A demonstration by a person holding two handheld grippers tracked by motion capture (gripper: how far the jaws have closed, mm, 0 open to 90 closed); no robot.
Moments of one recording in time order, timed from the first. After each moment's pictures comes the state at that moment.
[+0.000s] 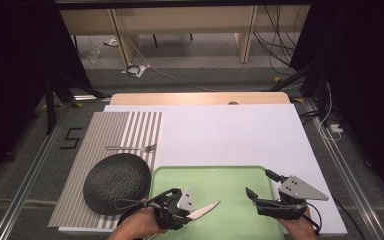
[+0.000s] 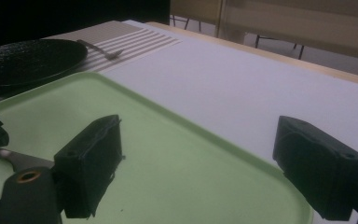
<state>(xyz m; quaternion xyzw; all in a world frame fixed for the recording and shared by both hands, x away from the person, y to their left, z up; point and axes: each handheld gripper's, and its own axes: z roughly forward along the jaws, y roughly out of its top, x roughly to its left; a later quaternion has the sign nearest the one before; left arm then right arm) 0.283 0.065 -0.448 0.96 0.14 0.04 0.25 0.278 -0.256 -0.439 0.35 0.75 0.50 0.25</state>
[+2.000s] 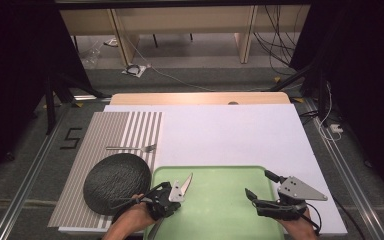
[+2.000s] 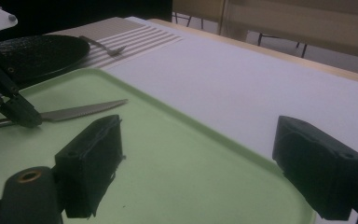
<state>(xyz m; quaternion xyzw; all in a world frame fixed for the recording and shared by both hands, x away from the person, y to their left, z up) 0.307 0.092 -0.468 0.95 0.19 0.09 0.24 0.277 -0.255 -0.440 0.35 0.75 0.50 0.25</state>
